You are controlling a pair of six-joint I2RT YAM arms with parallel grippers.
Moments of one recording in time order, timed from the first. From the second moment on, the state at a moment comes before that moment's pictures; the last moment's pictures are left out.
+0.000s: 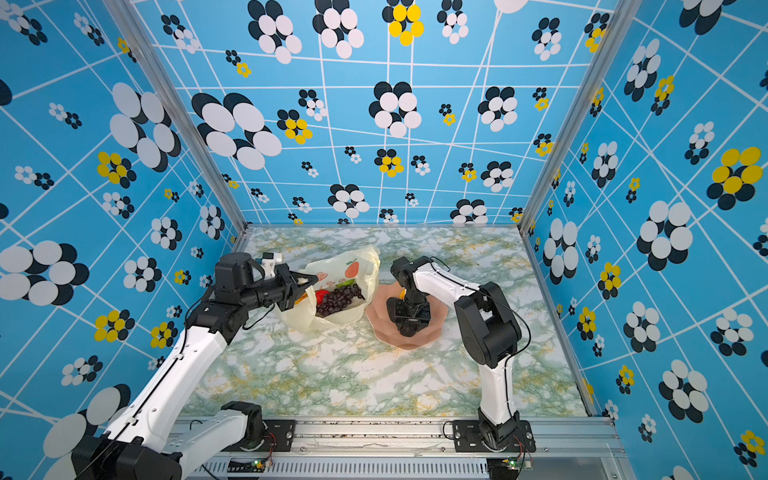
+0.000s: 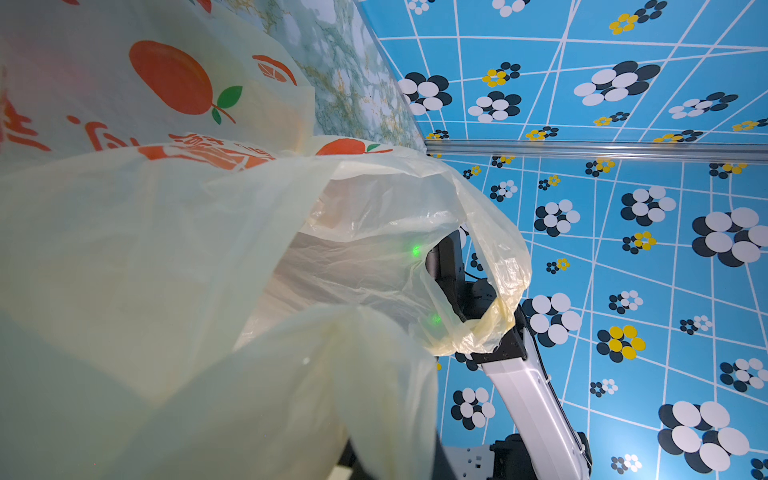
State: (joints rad) left arm -0.14 1.06 0.93 -0.34 0.70 -1.19; right arm 0.55 1.99 1.48 -1.13 -0.18 0.53
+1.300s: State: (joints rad) left arm -0.15 1.06 0.93 -0.34 0.70 -1.19; right arm 0.49 1.56 1.78 -1.08 -0.30 0.57
